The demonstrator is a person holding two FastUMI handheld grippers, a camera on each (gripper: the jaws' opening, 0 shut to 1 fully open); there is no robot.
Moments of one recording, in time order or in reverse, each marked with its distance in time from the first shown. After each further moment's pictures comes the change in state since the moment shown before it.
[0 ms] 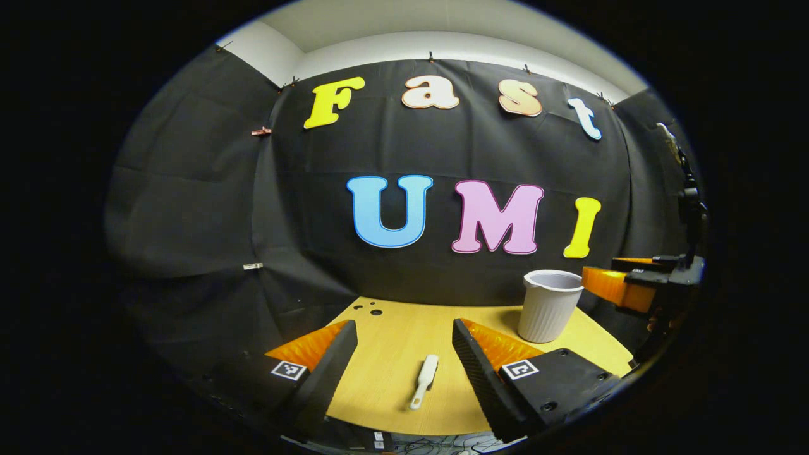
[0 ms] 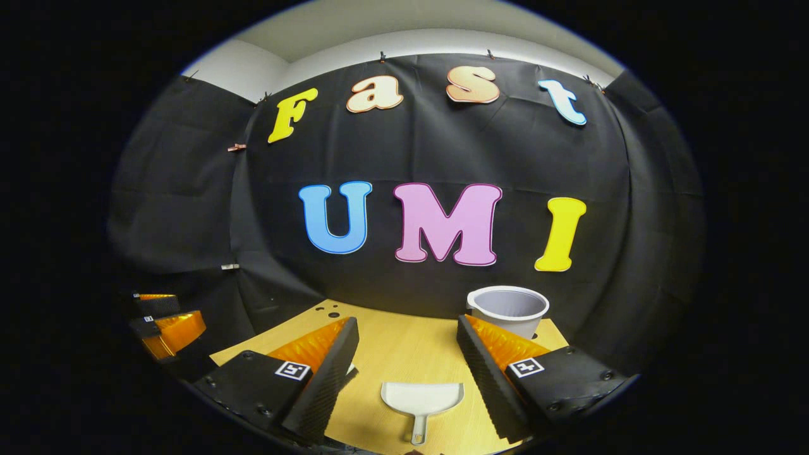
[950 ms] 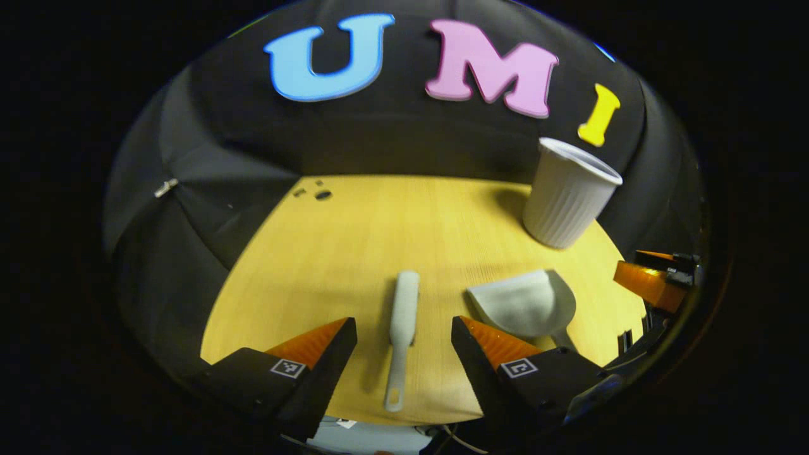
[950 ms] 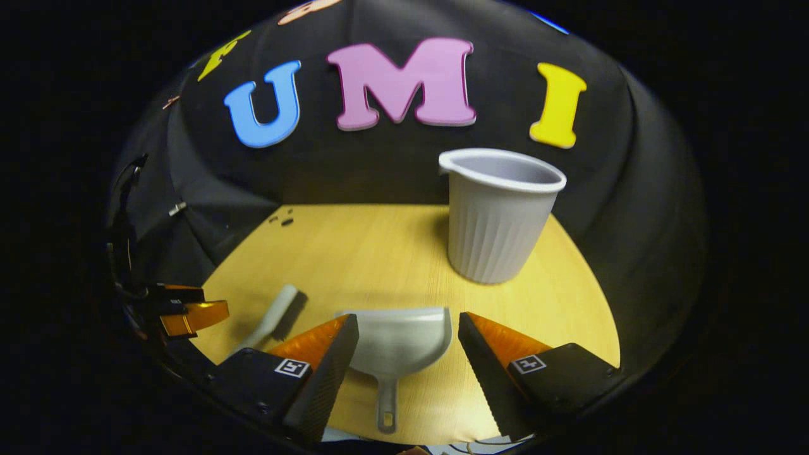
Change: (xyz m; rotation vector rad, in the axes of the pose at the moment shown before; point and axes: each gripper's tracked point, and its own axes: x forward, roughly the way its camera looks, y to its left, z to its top) left arm 0.195 -0.046 -0.159 0.057 0.533 -0.119; right arm 0.142 -0.080 -0.262 0.107 0.383 -0.123
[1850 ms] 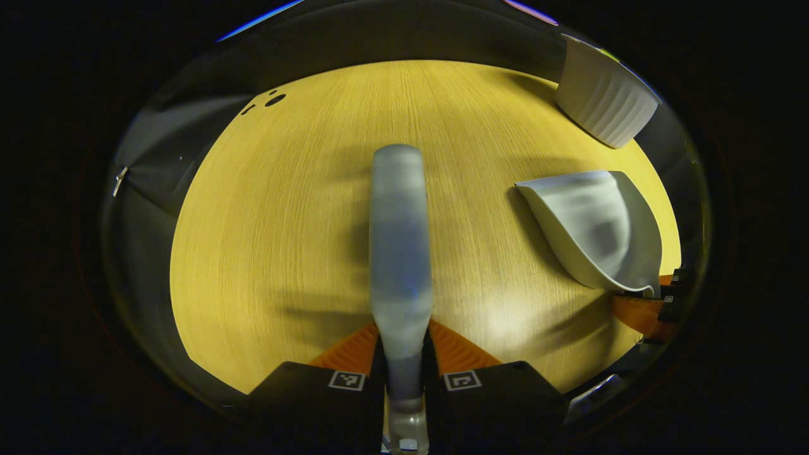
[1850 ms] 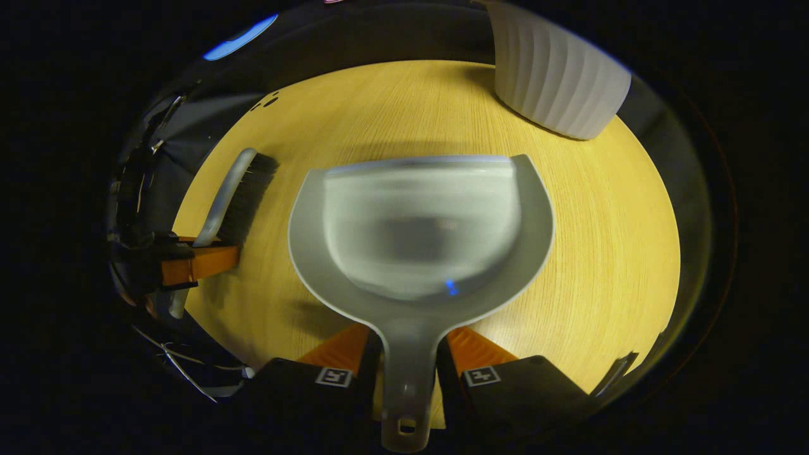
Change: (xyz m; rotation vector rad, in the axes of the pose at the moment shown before) left arm 0.133 -0.014 -0.168 0.149 0.613 -0.068; right arm 0.057 0.027 -0.253 0.042 0.772 0.089
